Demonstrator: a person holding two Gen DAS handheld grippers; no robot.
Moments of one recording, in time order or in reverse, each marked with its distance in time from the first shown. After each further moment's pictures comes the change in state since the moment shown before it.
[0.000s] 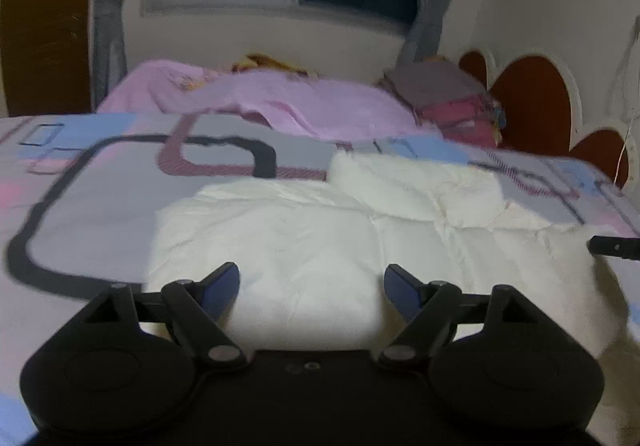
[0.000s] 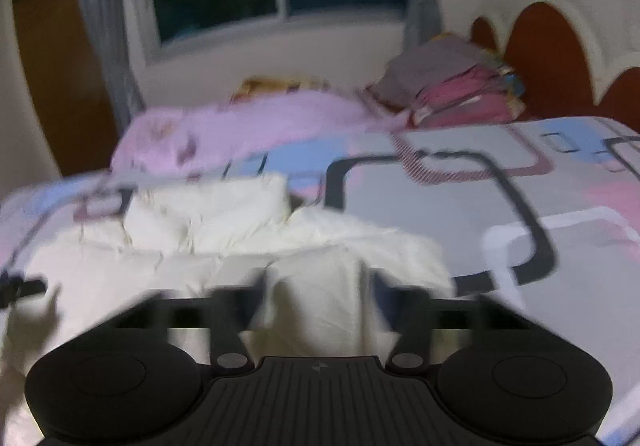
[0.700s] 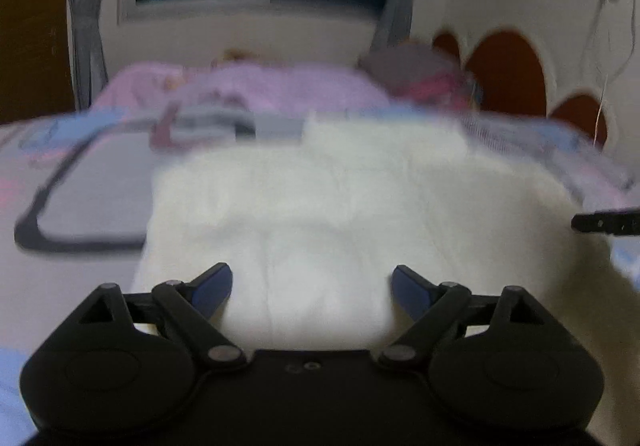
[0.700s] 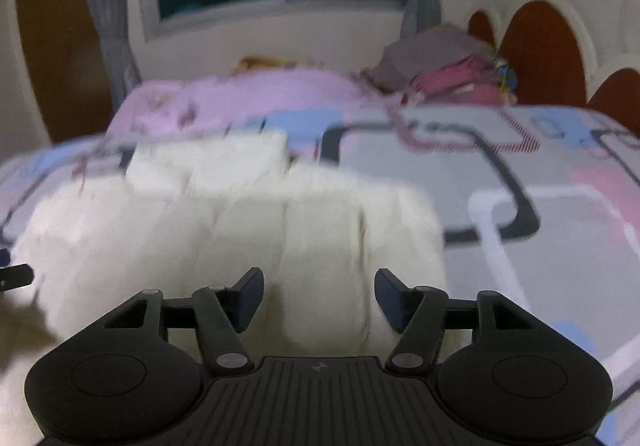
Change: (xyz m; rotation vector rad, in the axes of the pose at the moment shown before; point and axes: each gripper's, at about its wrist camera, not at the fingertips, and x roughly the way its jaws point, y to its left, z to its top) left arm -0.041 -0.013 -0.051 0.098 0.043 -0.016; right arm -0.026 0.005 -0.051 -0.045 0.082 -0.042
